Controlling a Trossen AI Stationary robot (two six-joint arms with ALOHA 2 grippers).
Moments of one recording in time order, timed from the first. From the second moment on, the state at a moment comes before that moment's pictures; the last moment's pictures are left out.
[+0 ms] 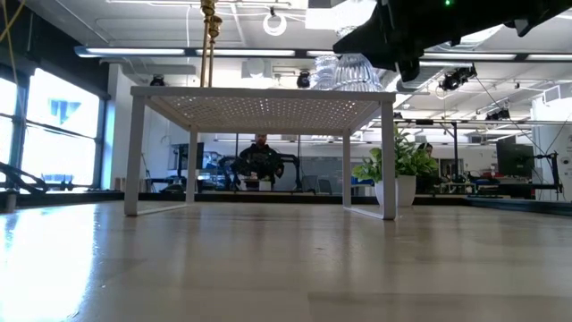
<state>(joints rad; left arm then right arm) -1.09 1.75 1.59 -1.08 -1.01 -0.53 0.22 1.30 0.59 0.55 0.62 0.18</state>
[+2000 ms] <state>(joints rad) -1.09 1.75 1.59 -1.08 -0.98 -0.56 0.17 1.43 0.59 0.72 0.53 0.16</state>
